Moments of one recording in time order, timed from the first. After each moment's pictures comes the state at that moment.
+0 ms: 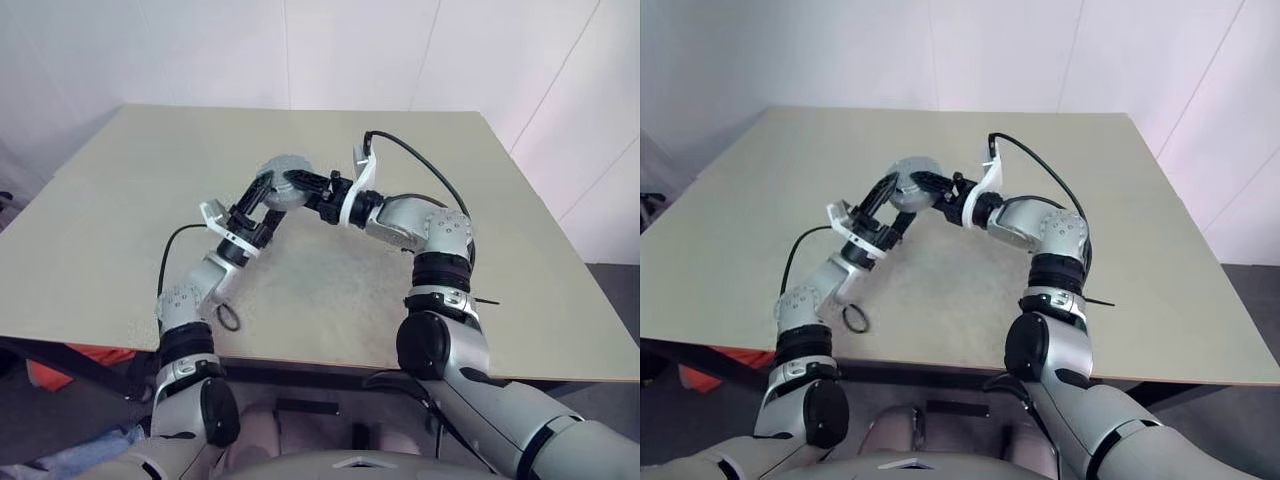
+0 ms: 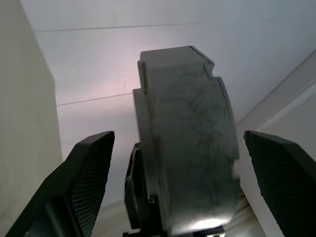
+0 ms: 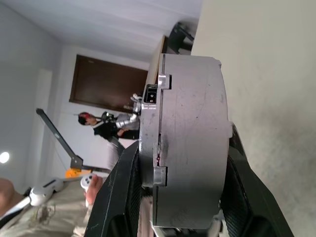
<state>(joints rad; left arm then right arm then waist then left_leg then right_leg) -0.58 -0.03 0.58 0.41 -1.31 0.96 -0.45 -0.93 0.12 -0.59 0.44 1.02 1.32 -0.02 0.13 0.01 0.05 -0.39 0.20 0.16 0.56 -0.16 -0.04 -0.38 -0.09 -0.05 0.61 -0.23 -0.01</state>
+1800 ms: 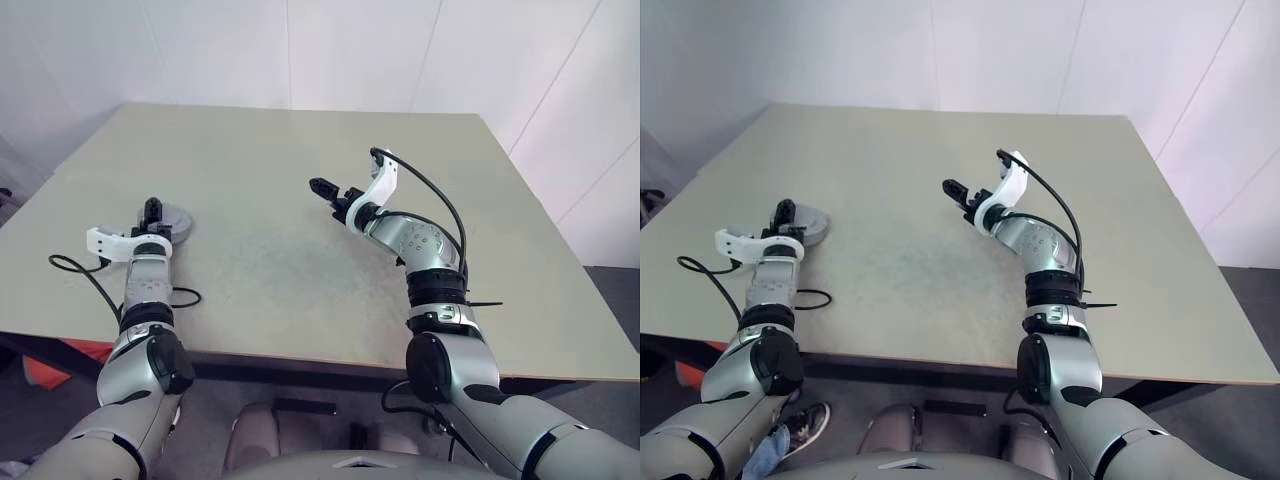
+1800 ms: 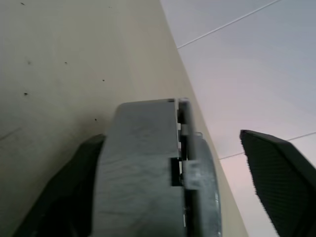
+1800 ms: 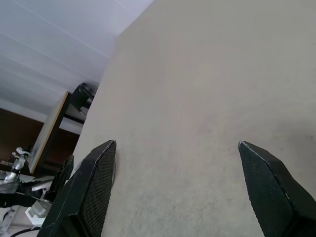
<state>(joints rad) -0.73 0.28 0.76 1.01 -0.84 -0.01 -0.25 -0.83 0.05 -0.33 0.49 0.64 0.77 0.11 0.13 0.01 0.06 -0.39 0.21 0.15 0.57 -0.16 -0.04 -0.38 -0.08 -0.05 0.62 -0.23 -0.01</state>
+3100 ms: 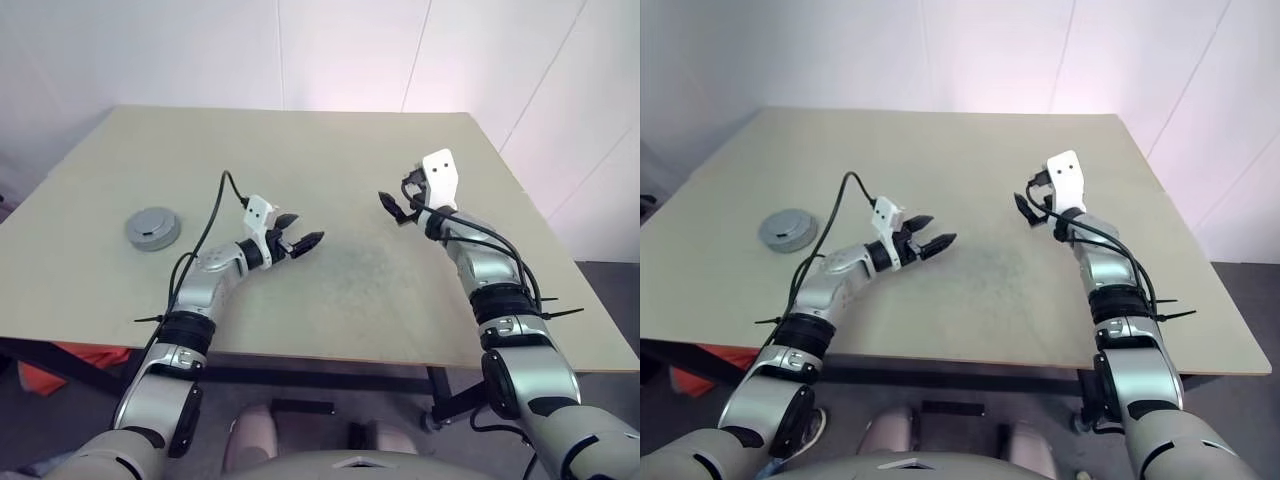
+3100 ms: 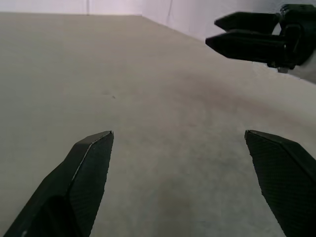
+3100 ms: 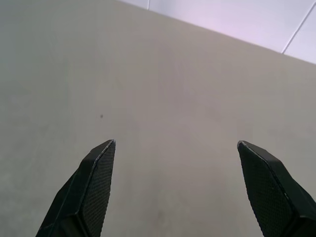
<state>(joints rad) -0.56 0.21 -0.07 0.48 -0.32 0.15 -0.74 -0.69 -0.37 -0.02 0.64 0.09 0.09 0.45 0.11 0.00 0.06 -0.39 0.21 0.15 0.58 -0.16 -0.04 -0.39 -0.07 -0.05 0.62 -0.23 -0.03</state>
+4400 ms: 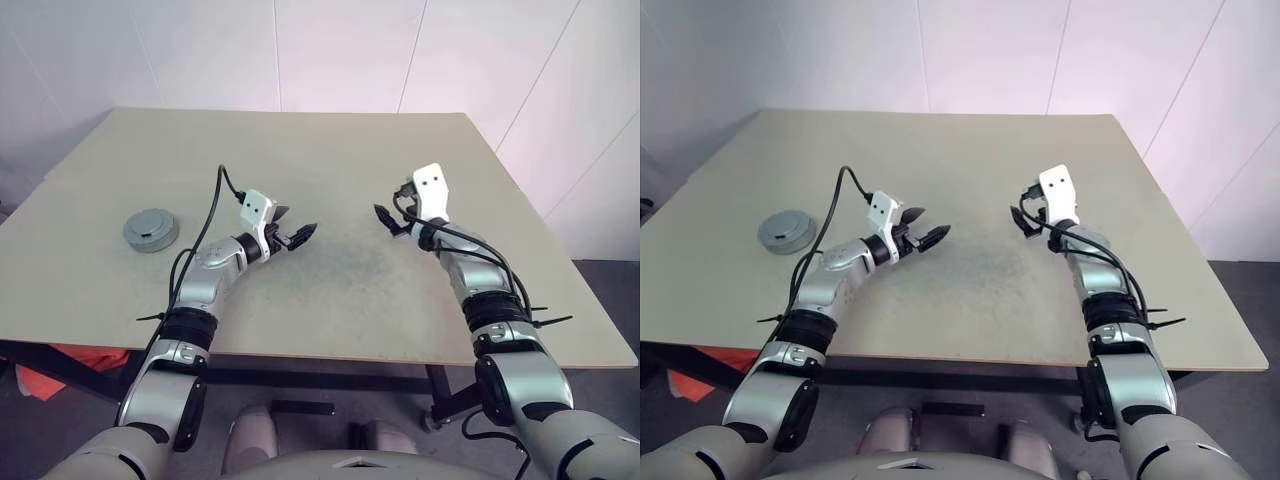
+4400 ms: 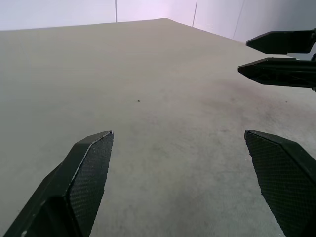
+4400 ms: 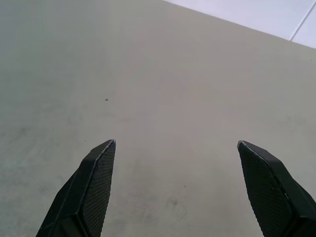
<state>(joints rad) -0.58 0.20 -0.03 0.51 -0.24 0.12 -0.67 -0.68 -0.32 -0.02 0.66 0.05 0.06 0.43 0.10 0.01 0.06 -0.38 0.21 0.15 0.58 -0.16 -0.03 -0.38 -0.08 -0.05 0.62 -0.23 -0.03</state>
